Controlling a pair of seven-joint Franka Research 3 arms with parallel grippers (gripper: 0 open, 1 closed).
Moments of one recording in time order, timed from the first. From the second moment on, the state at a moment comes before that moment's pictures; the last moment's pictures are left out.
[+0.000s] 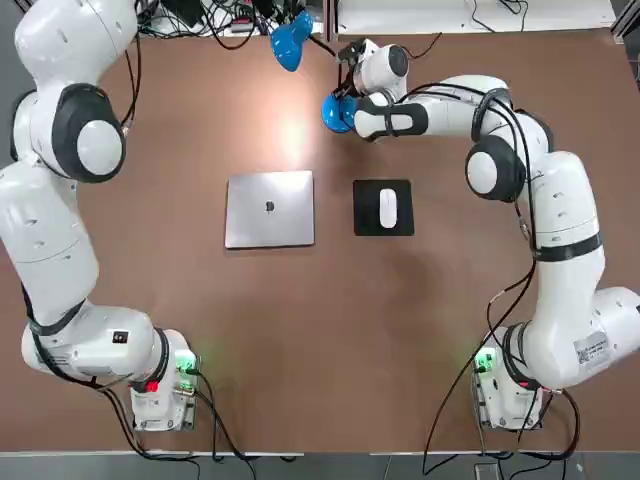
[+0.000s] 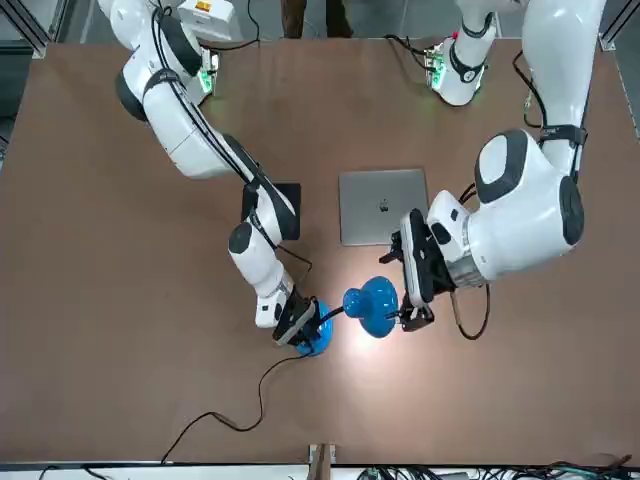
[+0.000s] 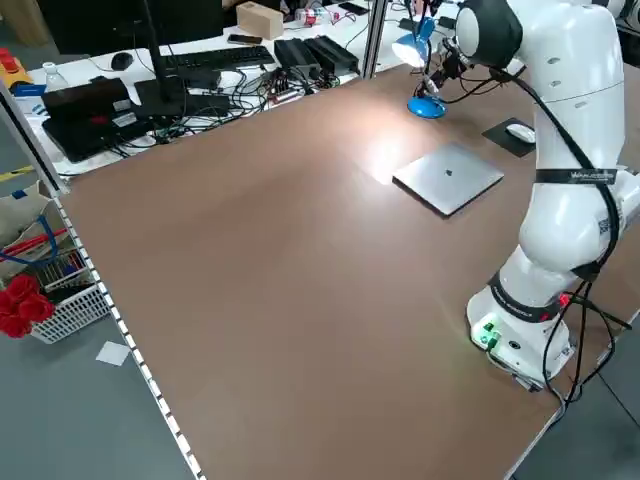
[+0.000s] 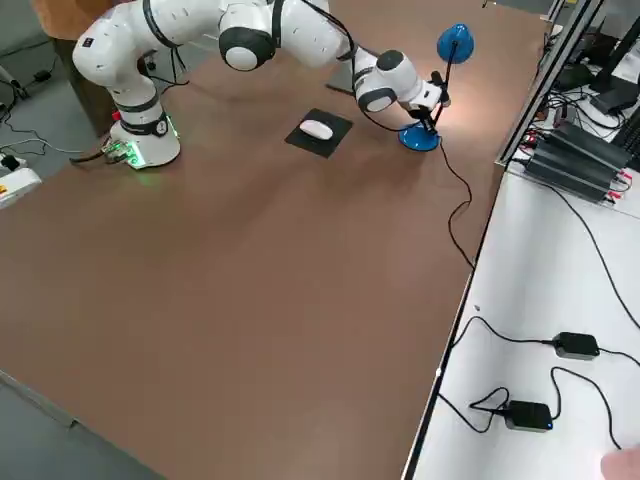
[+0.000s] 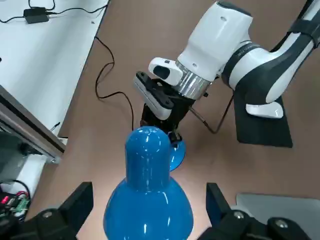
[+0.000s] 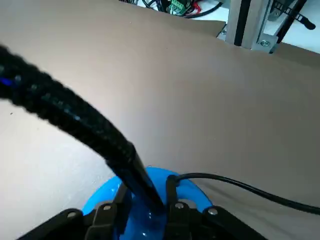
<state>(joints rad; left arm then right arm) -0.04 0.63 -0.48 -1.17 -0.36 2.02 1.18 0.34 1.10 0.32 -1.25 -0.12 2.98 -0.09</state>
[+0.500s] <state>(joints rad) -0.07 0.67 -0.48 -1.17 -0.37 2.04 1.18 0.34 1.11 0.31 -1.24 -0.12 2.98 -0.09</state>
